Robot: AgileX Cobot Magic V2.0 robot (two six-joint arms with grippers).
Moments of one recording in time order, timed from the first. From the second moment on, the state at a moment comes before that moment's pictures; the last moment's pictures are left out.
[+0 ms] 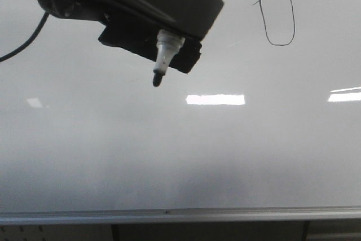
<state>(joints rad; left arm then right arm) -0.50 1.51 -1.01 -1.22 1.19 1.30 0.26 1.34 -1.10 1.15 1.19 -0.80</state>
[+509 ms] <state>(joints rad) -0.50 1.51 -1.01 -1.22 1.20 1.29 0.26 1.34 -1.10 1.14 1.18 -0.81</state>
